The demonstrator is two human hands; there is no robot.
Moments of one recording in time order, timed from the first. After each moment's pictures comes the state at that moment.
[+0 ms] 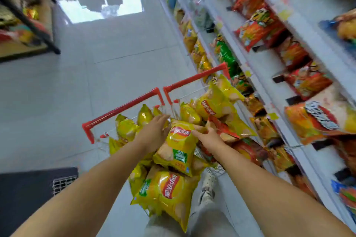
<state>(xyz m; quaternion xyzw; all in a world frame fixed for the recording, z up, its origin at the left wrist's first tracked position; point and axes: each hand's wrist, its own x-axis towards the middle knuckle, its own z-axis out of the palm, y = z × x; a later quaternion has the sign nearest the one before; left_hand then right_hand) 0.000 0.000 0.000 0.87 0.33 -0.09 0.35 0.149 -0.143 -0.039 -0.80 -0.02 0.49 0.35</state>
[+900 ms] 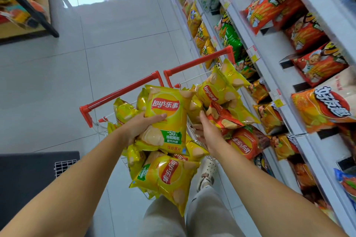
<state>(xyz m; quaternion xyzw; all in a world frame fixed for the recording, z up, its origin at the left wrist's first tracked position) -0.031 0.005 0.003 0.44 0.47 -0.11 0.75 0.127 -0.157 -0.037 -0.72 0.04 0.52 0.46</state>
